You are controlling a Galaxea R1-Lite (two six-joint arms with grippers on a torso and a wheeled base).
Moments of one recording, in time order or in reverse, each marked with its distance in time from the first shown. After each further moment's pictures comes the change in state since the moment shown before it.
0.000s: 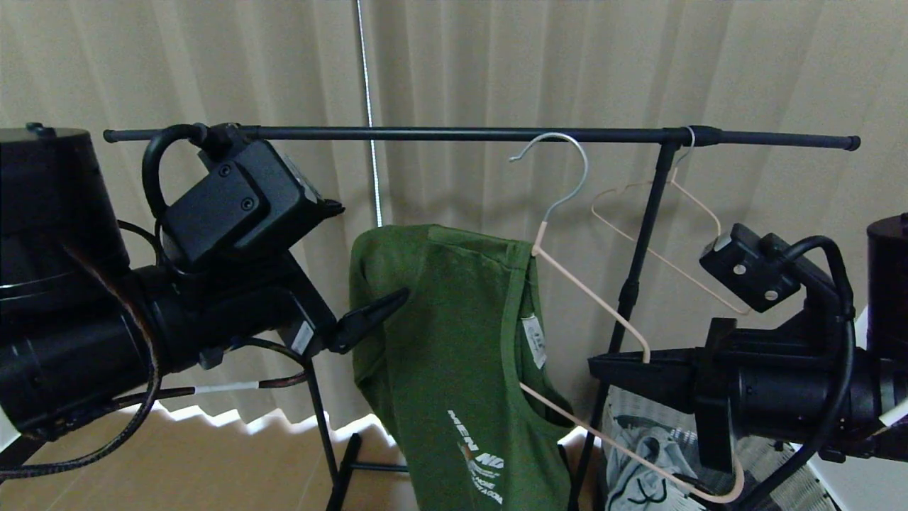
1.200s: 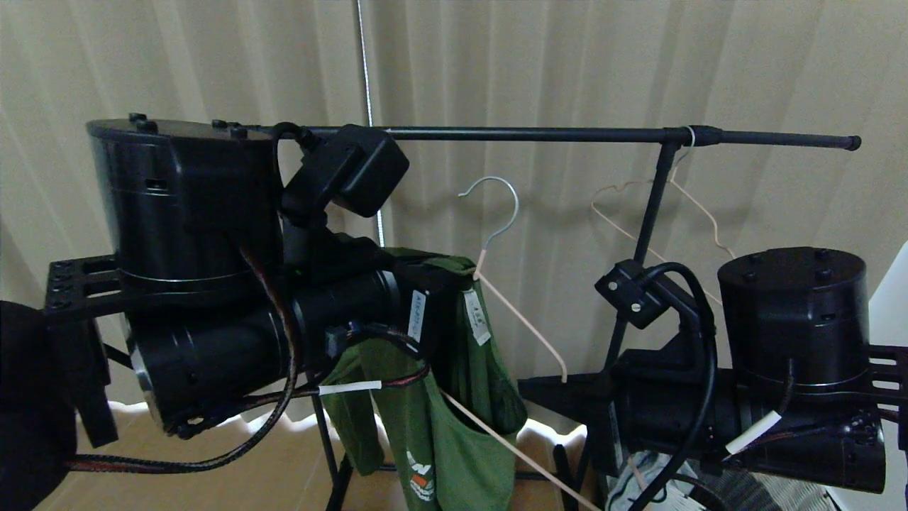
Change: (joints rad) left arm -0.198 0.146 -0.149 0.082 0.143 -0.597; right arm 0.120 0.190 -0.003 -0.158 -0.079 0.243
